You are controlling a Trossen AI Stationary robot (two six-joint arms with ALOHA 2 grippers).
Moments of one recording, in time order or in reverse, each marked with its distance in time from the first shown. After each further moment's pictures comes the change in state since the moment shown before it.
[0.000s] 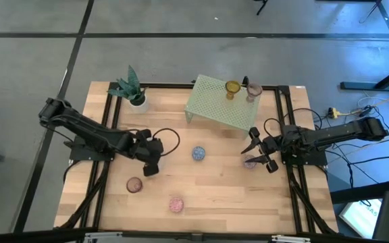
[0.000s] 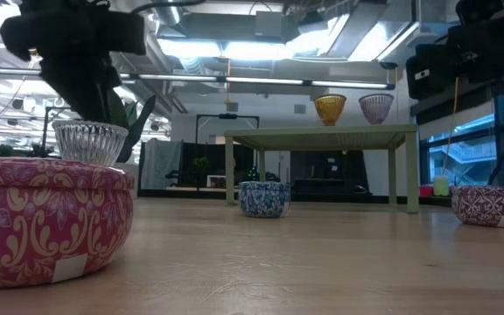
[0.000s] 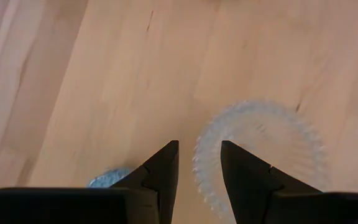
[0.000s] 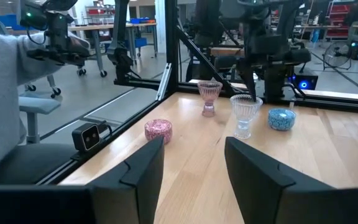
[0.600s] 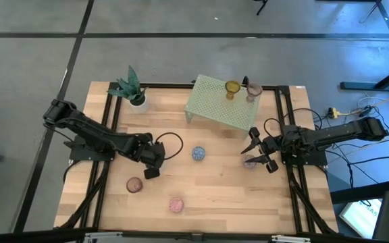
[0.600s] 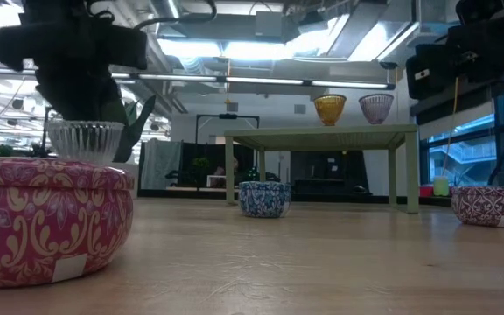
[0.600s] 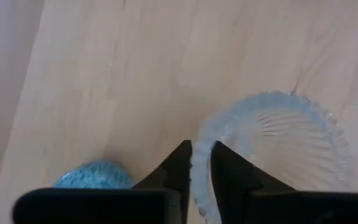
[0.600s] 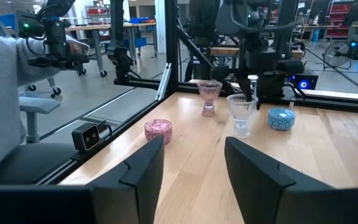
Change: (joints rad) left arm 0.000 0.089 0.005 0.012 0.061 -0.017; right arm 0.000 0.000 0.001 -0.002 0.000 0.000
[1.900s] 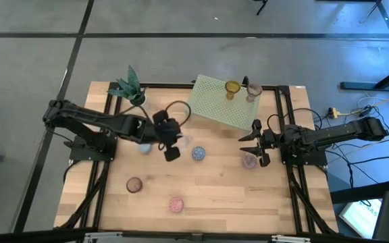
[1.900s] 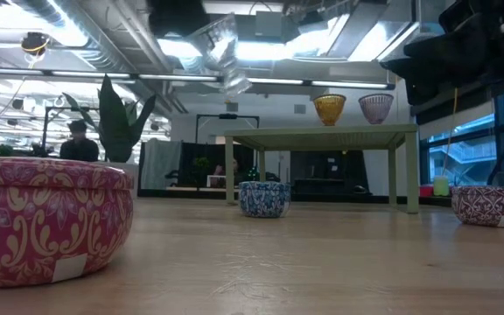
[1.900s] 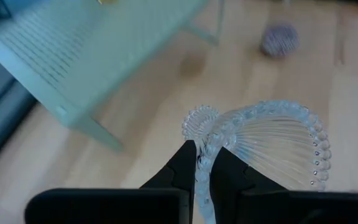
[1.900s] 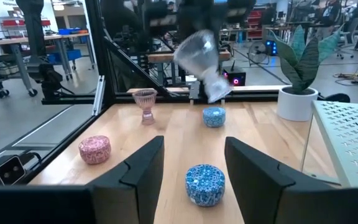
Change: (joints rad) left arm 0.170 -0.023 0.363 0.123 -0.180 0.253; right arm 0.000 0.001 0.001 0.021 0.290 0.053
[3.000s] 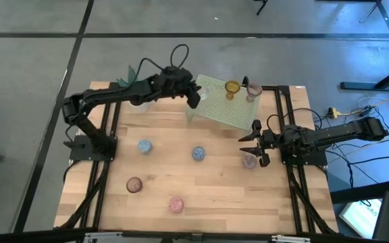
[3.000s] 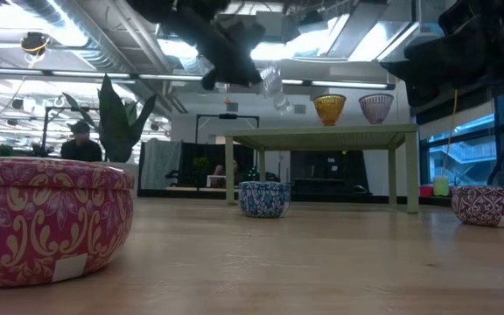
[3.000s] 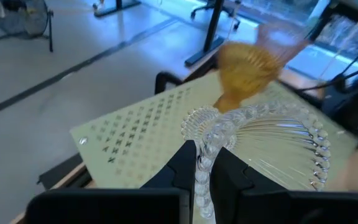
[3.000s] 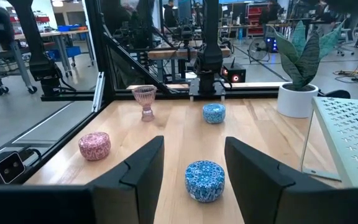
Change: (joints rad) left arm 0.588 0.225 0.052 0.534 0.361 0.113; right arm 0.000 0.000 0.000 -0.016 0.000 0.000
